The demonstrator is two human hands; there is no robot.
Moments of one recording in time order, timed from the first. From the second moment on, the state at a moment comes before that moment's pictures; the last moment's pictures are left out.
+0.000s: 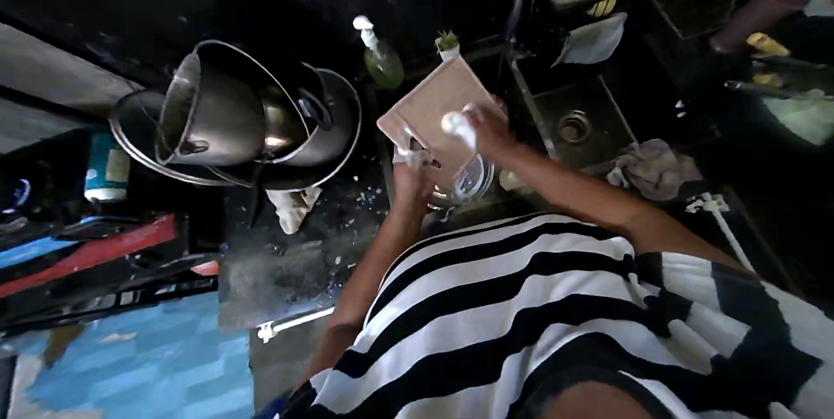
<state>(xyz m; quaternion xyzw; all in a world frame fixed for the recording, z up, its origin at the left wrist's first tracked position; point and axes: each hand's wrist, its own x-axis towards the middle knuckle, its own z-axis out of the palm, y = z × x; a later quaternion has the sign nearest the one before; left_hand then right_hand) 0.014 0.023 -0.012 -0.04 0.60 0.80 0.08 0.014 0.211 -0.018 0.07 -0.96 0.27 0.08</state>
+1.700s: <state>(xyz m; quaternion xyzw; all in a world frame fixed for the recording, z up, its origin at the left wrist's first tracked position) -0.003 -0.033 -0.110 -0.05 0.89 0.31 0.33 -0.146 0.260 0.033 -0.36 -0.61 0.71 0.03</state>
